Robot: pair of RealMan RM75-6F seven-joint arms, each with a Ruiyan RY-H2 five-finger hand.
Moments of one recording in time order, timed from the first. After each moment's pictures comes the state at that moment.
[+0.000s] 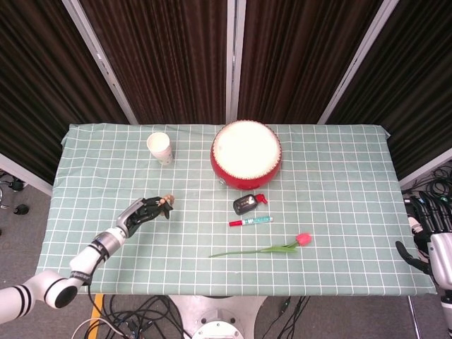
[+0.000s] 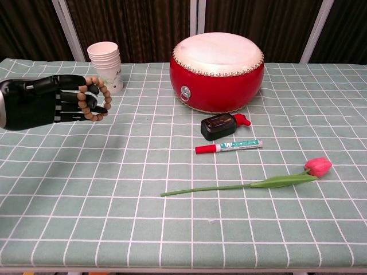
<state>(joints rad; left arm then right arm) -0.63 -1.37 -0.13 -1.50 1.38 0.69 -1.41 0.04 -0.97 0.08 -1.69 -1.58 1.59 0.11</state>
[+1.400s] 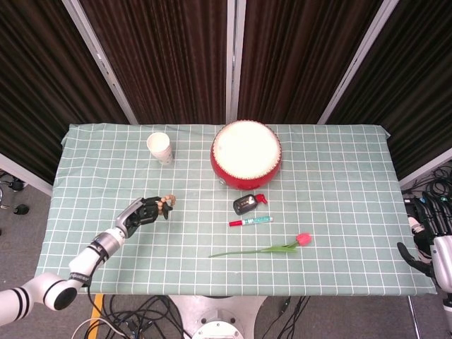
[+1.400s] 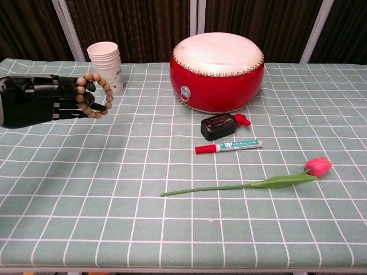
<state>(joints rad) -0.61 -1.36 -0.14 -1.53 1.38 0.71 -1.37 0.03 -0.97 0.08 -1.69 -1.60 1.63 0.11</state>
